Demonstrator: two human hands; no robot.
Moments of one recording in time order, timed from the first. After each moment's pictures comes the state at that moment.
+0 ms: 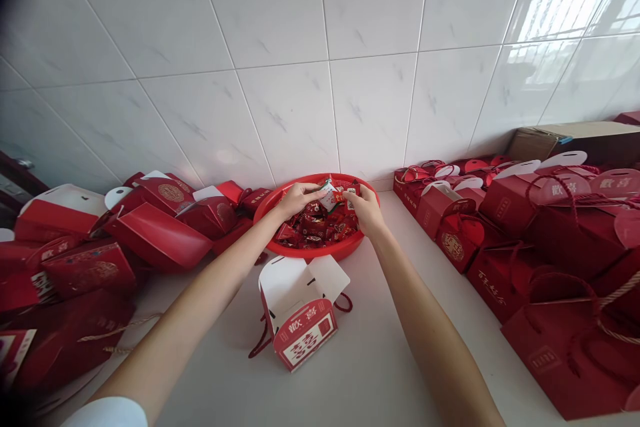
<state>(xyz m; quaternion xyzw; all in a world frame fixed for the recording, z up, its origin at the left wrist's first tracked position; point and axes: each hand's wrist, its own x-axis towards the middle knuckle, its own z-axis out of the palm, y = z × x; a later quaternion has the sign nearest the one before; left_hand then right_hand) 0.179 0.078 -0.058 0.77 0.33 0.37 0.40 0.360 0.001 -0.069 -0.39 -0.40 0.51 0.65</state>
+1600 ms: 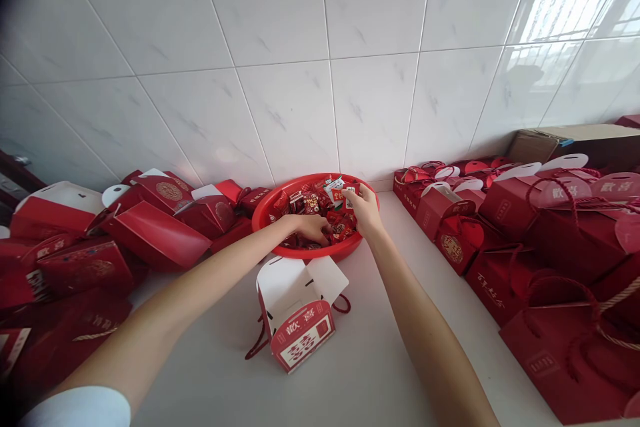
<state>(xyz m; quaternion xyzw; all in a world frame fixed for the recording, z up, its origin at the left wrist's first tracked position) 0.202 0.061 -0.070 0.86 0.41 -0.11 0.29 0.356 -0.001 -0.066 -0.39 -0.38 0.49 0.68</state>
